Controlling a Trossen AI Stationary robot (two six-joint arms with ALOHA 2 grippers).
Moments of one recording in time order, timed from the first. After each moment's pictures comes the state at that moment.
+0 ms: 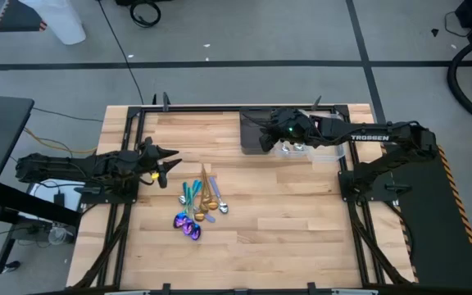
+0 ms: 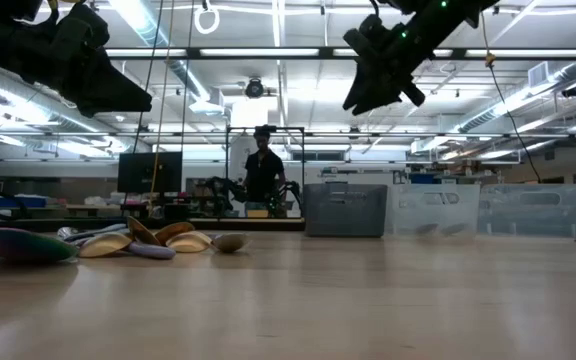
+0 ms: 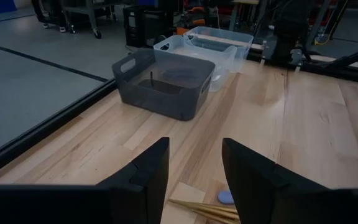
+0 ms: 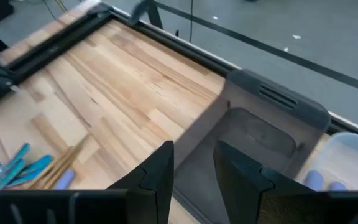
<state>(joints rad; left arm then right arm) -0.02 0.40 0.27 -0.15 -0.44 -0.18 -0.24 1.32 1.02 -0.32 0.35 0.48</state>
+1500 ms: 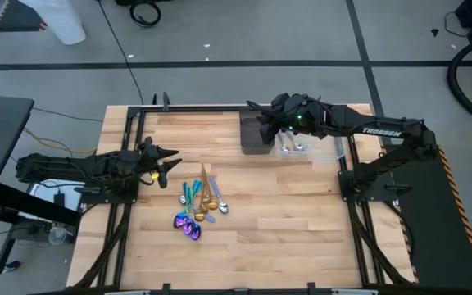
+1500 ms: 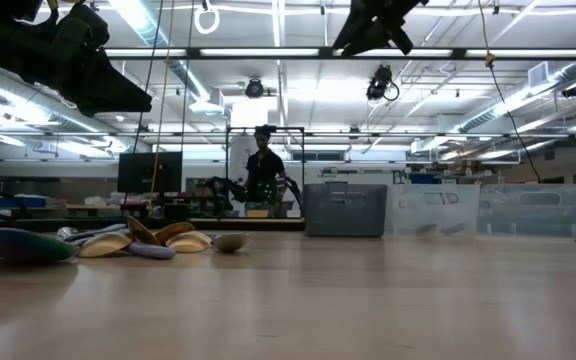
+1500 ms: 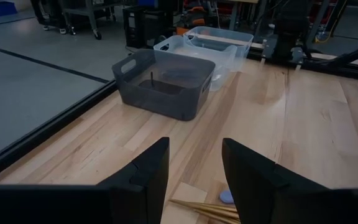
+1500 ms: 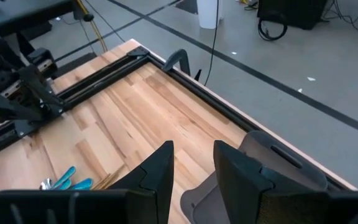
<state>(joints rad) -0.02 0.40 0.27 -0.15 -0.44 -0.17 -0.19 1.32 1.31 -0.51 0.35 0.37</state>
